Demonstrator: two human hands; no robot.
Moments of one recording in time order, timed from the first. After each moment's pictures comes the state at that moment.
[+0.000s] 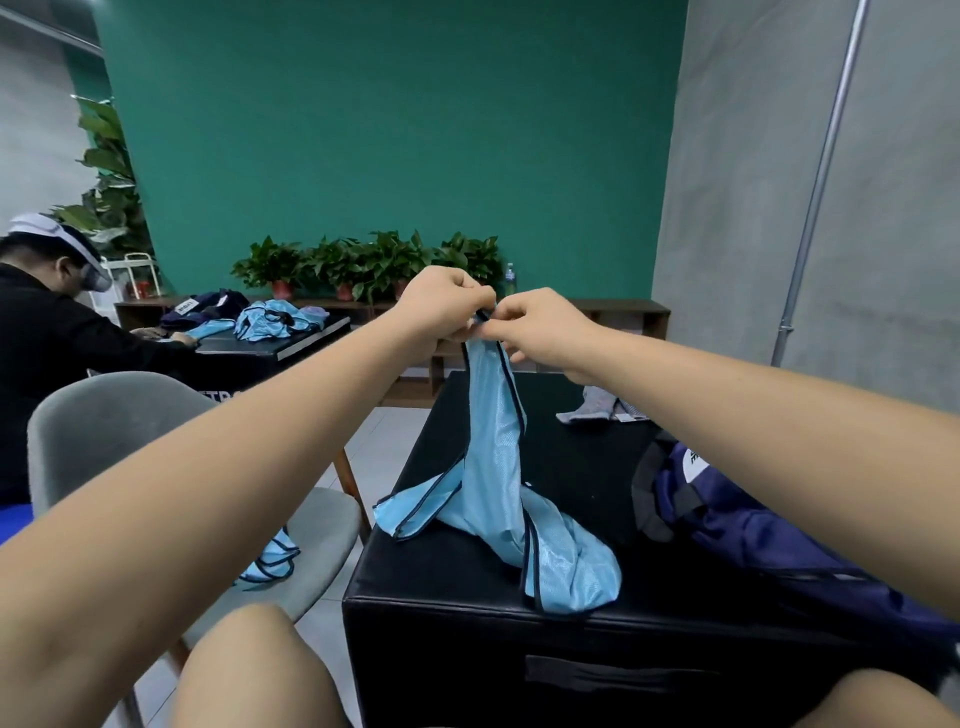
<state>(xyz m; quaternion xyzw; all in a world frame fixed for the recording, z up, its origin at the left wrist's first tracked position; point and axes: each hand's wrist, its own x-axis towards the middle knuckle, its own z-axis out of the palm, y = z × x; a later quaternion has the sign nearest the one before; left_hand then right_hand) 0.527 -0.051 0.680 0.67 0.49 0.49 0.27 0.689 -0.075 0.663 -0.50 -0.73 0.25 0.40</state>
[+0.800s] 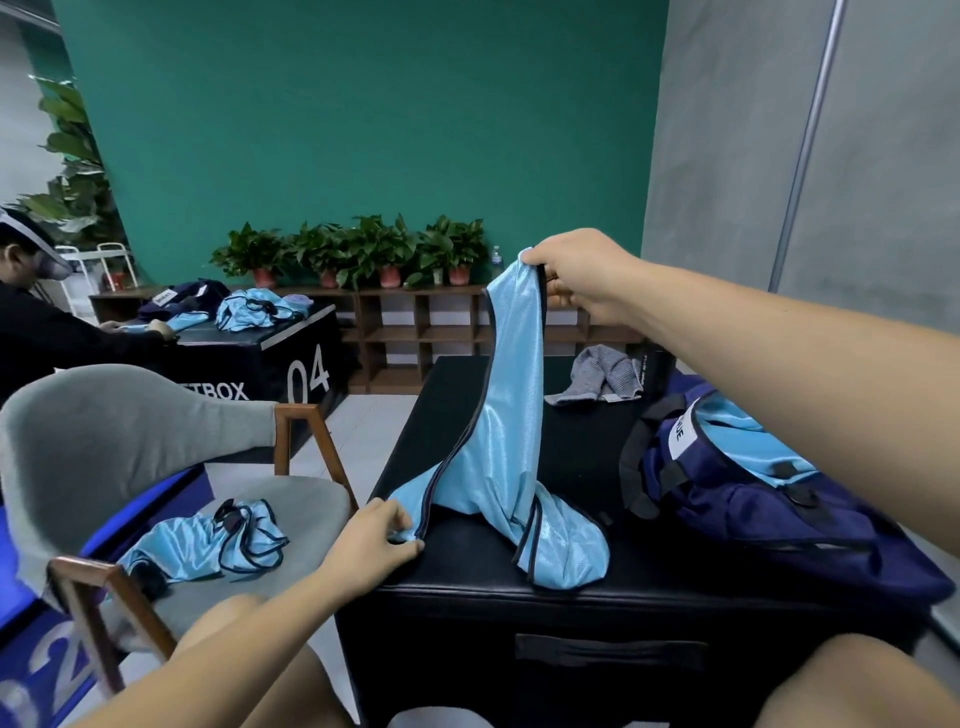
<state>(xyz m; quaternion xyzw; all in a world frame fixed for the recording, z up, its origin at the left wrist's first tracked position) 0.428 -0.060 0.362 0.75 0.60 0.24 0.14 0.740 -0.048 0.693 -0.49 -0.62 0.34 0.51</state>
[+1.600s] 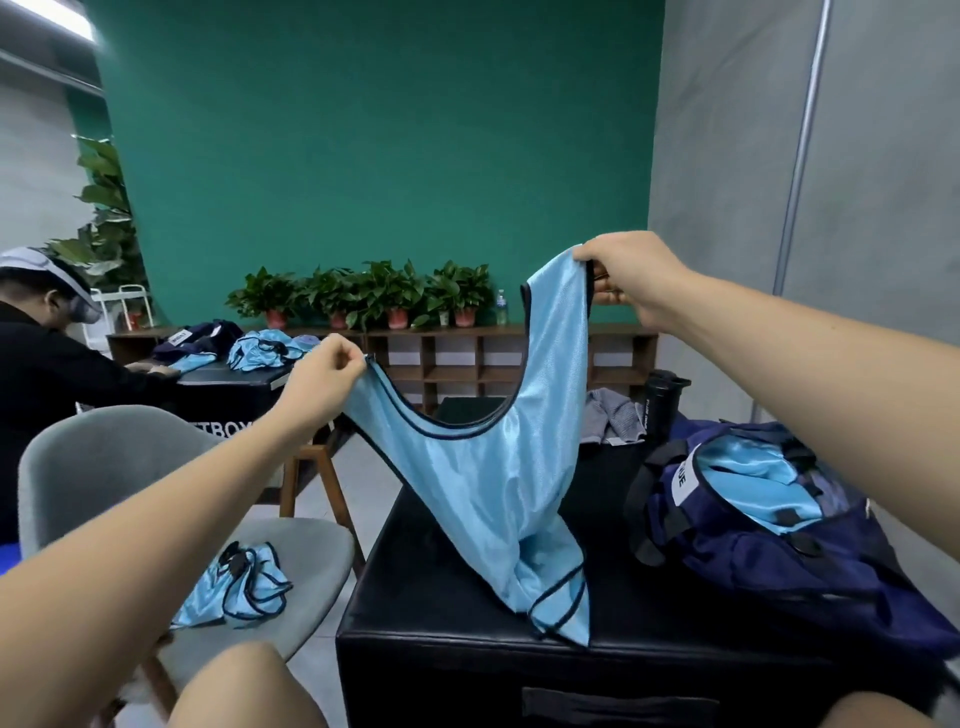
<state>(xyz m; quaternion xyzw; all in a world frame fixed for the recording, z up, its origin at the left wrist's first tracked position) 0.400 -0.030 0.617 0.67 0.56 0.49 0.05 0.778 -0.072 0.746 -0.48 -0.59 0.27 0.59</state>
